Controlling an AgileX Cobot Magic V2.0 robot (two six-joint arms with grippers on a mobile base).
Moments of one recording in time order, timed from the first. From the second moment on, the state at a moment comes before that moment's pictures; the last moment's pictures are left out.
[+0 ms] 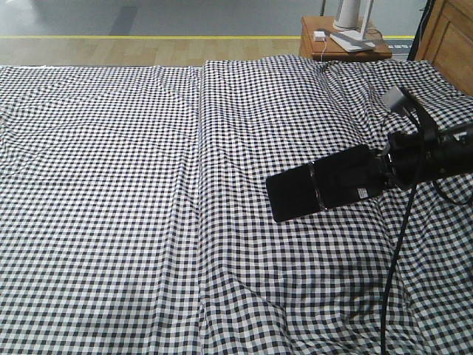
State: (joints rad) left arm 0.06 -0.02 0.03 -0.04 0.20 0.06; right arm -0.14 1.73 -1.20 1.05 1.18 -1.12
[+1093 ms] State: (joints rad) left arm 0.06 -0.02 0.03 -0.04 0.20 0.06; right arm 0.35 1.38 -1.19 1.06 1.22 -0.93
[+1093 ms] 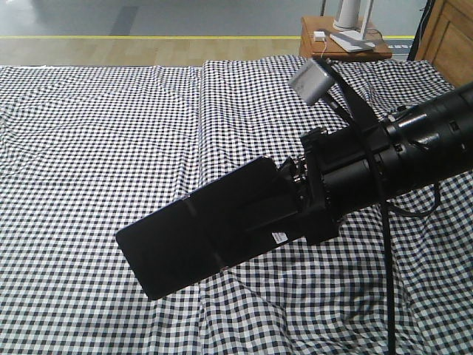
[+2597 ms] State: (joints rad) left arm 0.06 -0.02 0.03 -0.04 0.20 0.06; right arm 0.35 1.38 -1.19 1.06 1.22 -0.93
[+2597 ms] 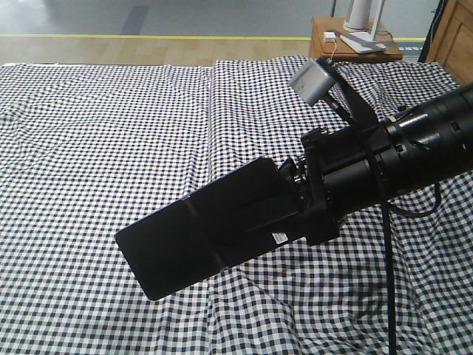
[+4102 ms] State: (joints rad) left arm 0.06 -0.02 0.03 -0.04 0.20 0.06; right arm 0.35 1.38 -1.19 1.06 1.22 -0.93
